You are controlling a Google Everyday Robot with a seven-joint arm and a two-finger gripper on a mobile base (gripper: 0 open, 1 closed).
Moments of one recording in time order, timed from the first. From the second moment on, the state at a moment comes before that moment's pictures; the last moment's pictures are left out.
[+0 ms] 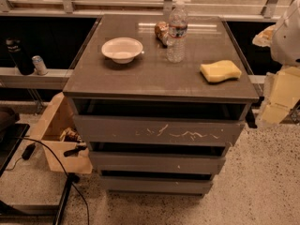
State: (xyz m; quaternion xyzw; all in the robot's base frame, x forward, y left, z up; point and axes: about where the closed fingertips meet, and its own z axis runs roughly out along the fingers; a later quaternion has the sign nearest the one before) arm 0.438 -0.217 0.976 -0.60 0.78 -0.03 0.16
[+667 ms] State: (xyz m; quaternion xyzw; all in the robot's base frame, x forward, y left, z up) arm 0.427 -0.215 0.962 -0.59 0.79 -0.02 0.15
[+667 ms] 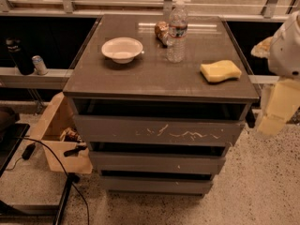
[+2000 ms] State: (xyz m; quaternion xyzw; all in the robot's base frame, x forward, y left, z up) arm 0.350 -0.195 0.807 -0.56 0.81 0.09 0.12
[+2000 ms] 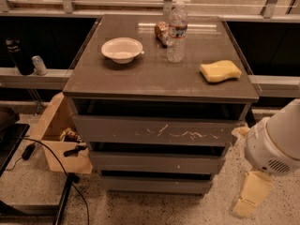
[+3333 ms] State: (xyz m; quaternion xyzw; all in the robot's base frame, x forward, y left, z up) arm 0.309 -0.189 0.707 -0.55 0.82 0.15 0.08
